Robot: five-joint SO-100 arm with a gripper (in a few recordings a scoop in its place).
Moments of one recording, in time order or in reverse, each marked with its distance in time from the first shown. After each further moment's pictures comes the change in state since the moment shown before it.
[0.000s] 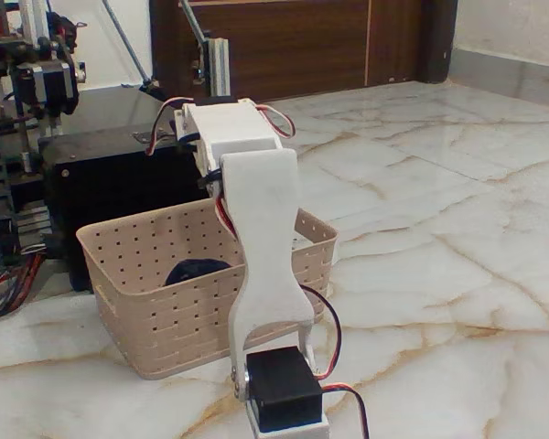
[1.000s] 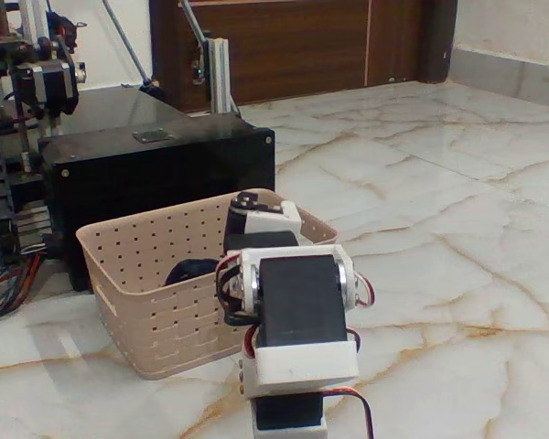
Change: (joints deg) arm 8.3 61.3 96.2 -60.5 -55.4
